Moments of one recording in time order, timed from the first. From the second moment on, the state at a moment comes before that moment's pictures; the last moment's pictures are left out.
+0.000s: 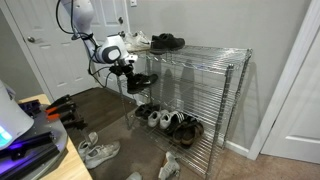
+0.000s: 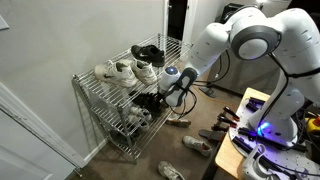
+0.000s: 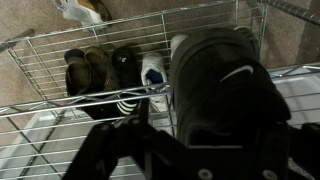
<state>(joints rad) 0.57 0.86 -0.21 -2.01 0.30 3.09 0.26</state>
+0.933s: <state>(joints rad) 0.46 0.85 -0.14 -2.00 0.23 3.08 0.26</state>
